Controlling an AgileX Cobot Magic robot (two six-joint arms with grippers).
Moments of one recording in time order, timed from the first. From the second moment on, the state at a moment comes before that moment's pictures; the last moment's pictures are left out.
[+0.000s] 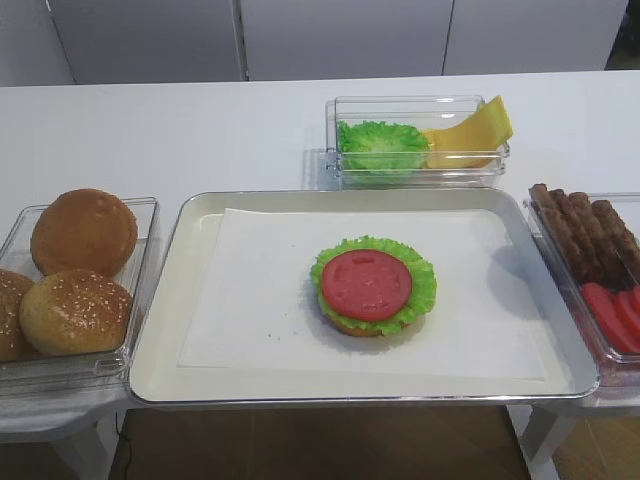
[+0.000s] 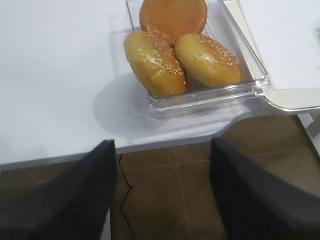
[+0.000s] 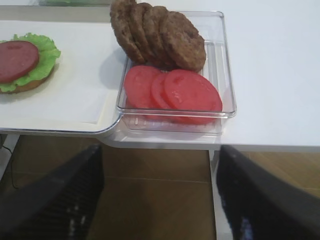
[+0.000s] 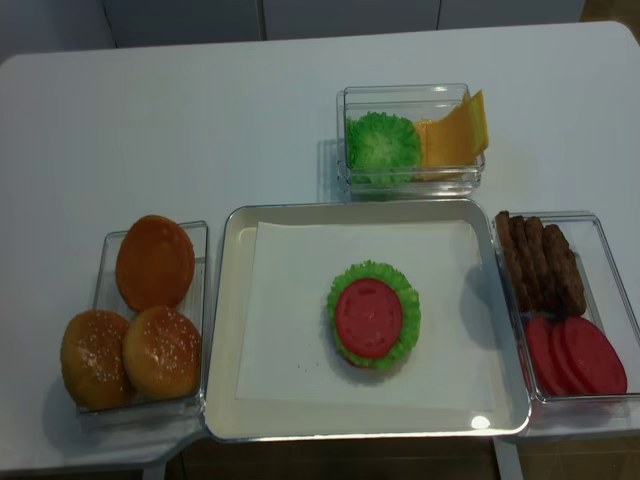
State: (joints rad) left arm -0.05 -0.02 -0.49 0.00 1.19 -0.07; right arm 0.09 -0.02 -0.47 0.09 1.15 0.00
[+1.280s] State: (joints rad) left arm -0.05 -0.02 -0.49 0.00 1.19 -0.07; right arm 0.09 -0.02 -0.47 0.09 1.15 0.00
